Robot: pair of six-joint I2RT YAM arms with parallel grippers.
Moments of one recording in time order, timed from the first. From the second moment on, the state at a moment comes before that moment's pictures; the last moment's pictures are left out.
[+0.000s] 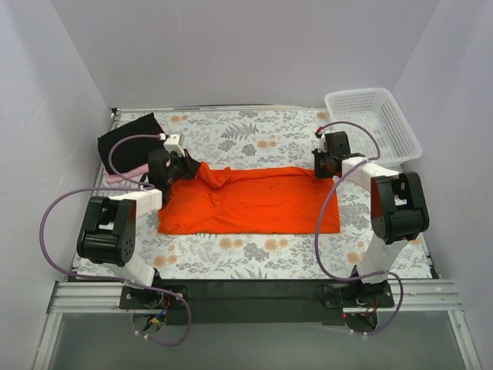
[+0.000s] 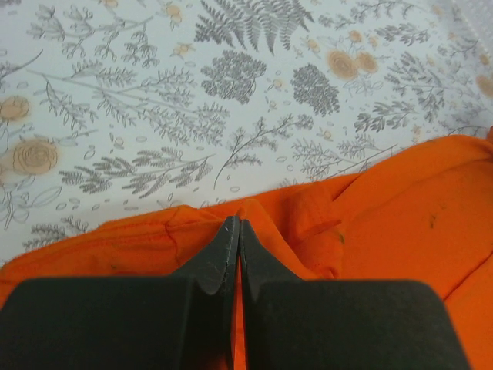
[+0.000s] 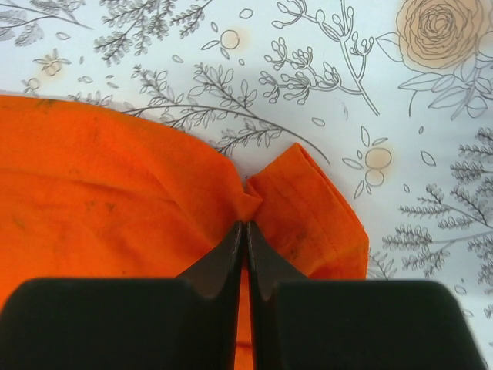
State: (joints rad) left arm -0.14 1.61 0.72 0.55 0.34 -0.25; right arm 0.20 1.81 1.10 -0.20 -0.08 0.07
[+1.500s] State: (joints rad) left arm -0.14 1.35 0.53 0.43 -0.09 -0.34; right arm 0.24 1.40 0.75 -0.22 0.07 0.10
